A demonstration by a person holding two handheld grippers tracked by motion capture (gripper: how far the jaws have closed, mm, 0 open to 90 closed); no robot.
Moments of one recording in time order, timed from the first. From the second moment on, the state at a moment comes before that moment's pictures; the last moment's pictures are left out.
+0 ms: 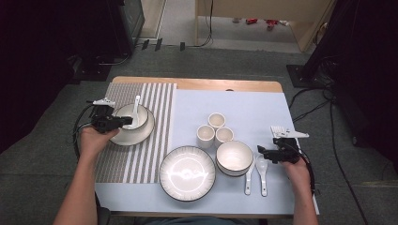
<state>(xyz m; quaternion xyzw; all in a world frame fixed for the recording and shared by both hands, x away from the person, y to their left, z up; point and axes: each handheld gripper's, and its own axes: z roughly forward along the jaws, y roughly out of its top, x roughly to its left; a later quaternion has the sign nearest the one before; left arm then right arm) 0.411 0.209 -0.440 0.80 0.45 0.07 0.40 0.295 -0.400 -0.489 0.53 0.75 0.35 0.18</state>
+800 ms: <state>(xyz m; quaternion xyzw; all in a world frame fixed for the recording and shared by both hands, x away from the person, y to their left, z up) 0.412 0.206 -0.424 0.78 0.44 0.09 0.43 0.295 -0.410 -0.487 0.54 0.74 0.35 0.19</state>
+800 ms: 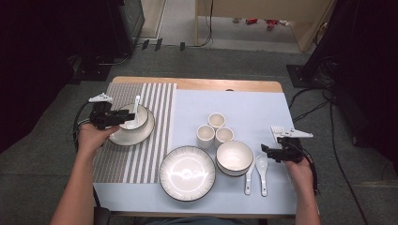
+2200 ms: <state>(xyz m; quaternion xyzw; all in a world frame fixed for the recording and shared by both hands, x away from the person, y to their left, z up) 0.430 0.201 -0.420 0.78 0.43 0.12 0.43 0.291 -0.438 -0.490 0.57 0.73 0.33 0.21</state>
